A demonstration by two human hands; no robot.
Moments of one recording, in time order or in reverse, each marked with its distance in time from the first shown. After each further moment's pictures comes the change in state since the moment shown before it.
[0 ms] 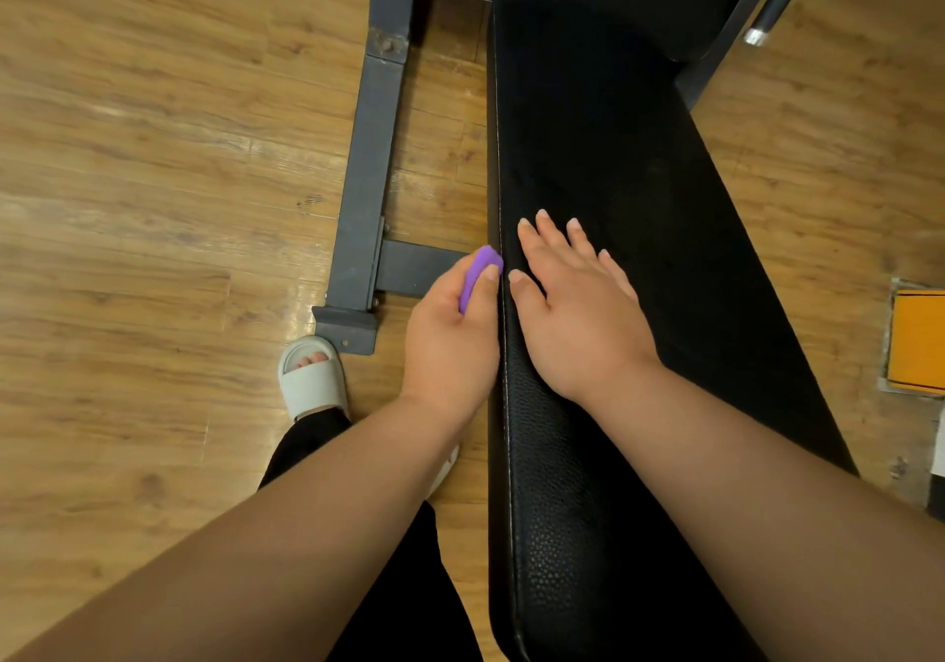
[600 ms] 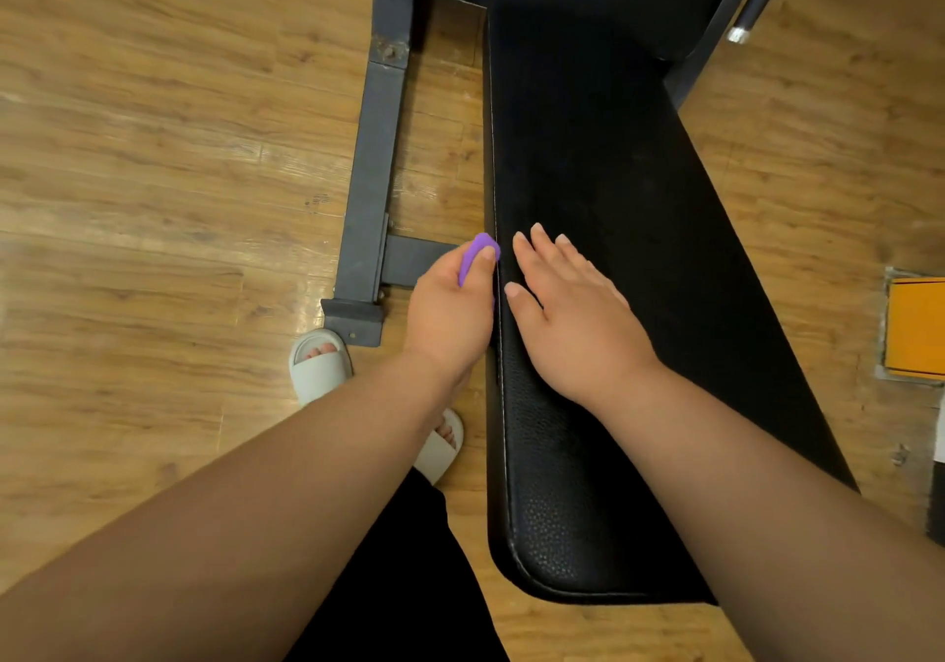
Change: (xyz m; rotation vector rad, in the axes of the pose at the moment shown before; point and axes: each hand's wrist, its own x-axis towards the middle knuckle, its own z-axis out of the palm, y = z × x) left_hand -0.016 0.013 -0.007 -0.025 -0.065 -0.139; right_hand -0.039 -0.001 -0.004 -0.004 -0.082 -0.037
